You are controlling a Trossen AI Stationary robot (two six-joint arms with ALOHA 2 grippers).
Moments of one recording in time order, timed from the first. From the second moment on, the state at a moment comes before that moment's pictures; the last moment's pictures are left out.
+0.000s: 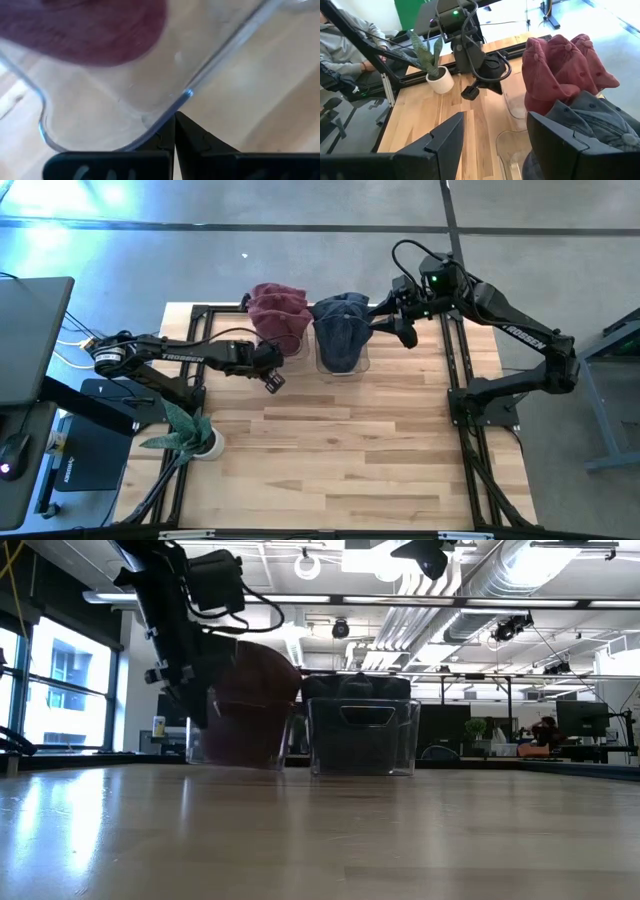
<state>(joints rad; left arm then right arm) 0.21 1.37 0.84 -0.61 -0.33 -0.51 -0.55 1.24 1.40 -0.63 -0.55 0.03</state>
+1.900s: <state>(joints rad) 0.05 1.20 1.06 -0.11 -0.03 -0.55 0.28 0.47 0.52 -0.03 0.26 0.51</state>
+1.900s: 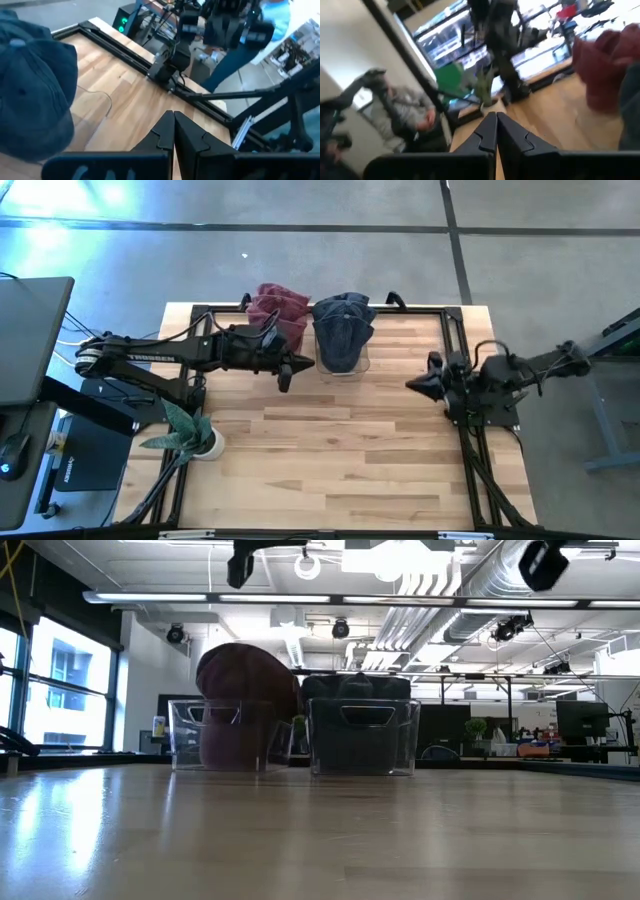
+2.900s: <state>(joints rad) 0.05 1.08 1.05 -0.28 -0.03 -0.65 0.08 0.00 0.01 0.04 0.03 0.26</state>
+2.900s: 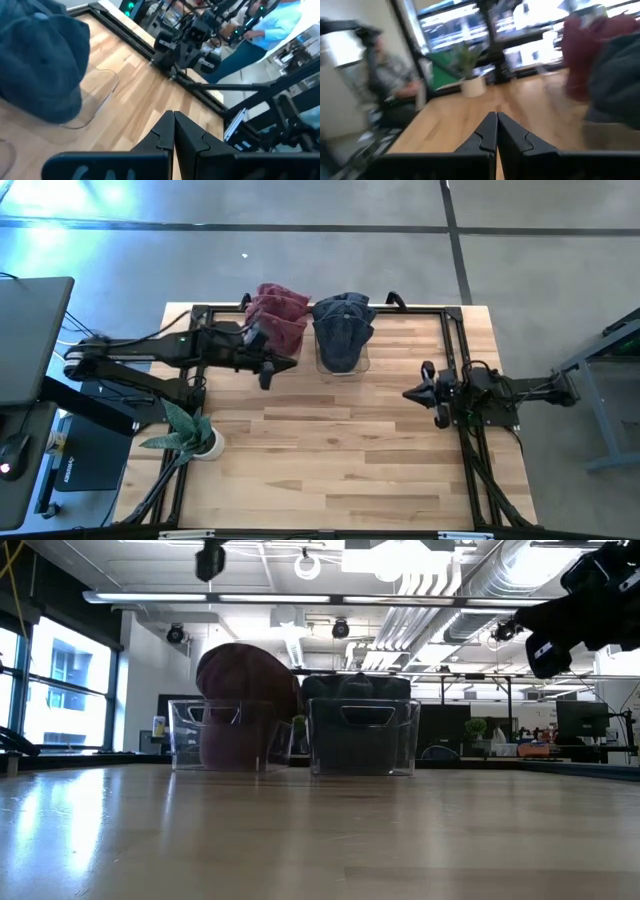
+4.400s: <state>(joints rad) 0.29 0.01 0.08 -0.14 0.11 -0.36 0.06 0.03 0.01 0.03 0.00 0.29</state>
